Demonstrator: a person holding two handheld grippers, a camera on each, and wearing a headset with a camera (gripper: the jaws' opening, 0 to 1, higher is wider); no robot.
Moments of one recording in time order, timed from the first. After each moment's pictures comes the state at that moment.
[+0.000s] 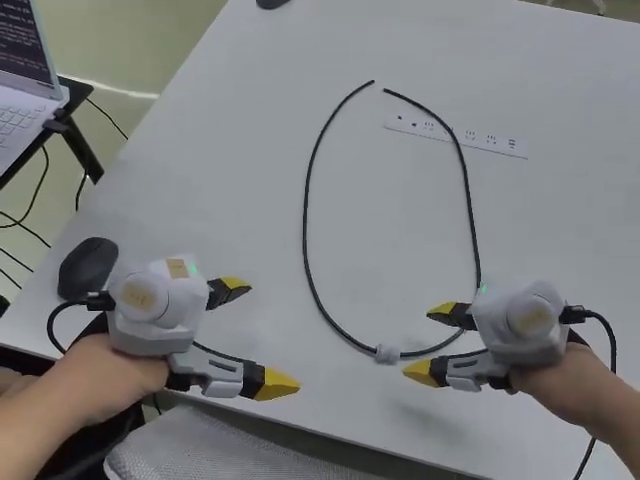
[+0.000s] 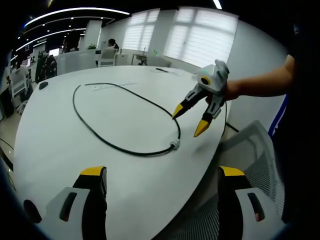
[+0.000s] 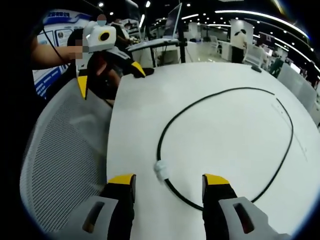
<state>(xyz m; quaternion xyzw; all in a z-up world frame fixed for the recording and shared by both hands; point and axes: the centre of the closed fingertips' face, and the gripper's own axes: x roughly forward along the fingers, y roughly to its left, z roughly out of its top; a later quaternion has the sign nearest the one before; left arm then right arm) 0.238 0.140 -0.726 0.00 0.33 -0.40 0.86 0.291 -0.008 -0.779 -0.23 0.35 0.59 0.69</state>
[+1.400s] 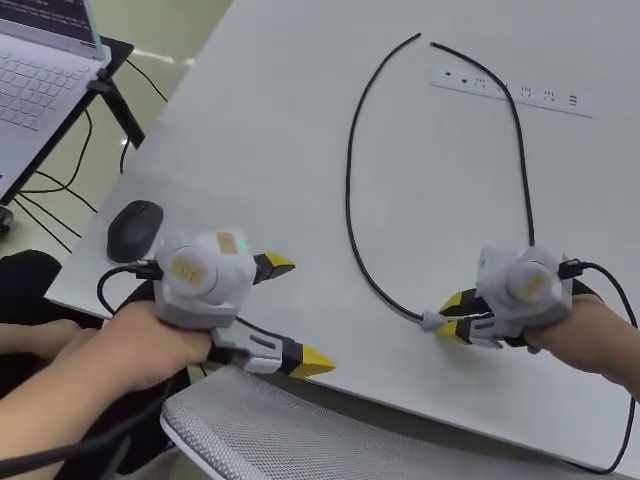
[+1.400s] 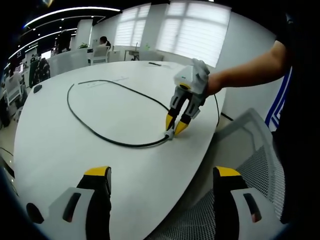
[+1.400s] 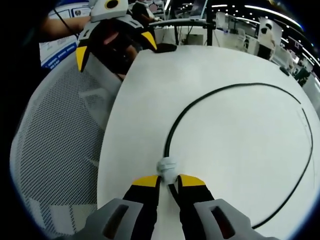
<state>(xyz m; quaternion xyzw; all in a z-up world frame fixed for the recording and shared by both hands) 0.223 0.141 -0.734 0.04 0.34 -0.42 0.84 0.279 0.006 -0.822 -0.30 0.37 0.64 0.60</state>
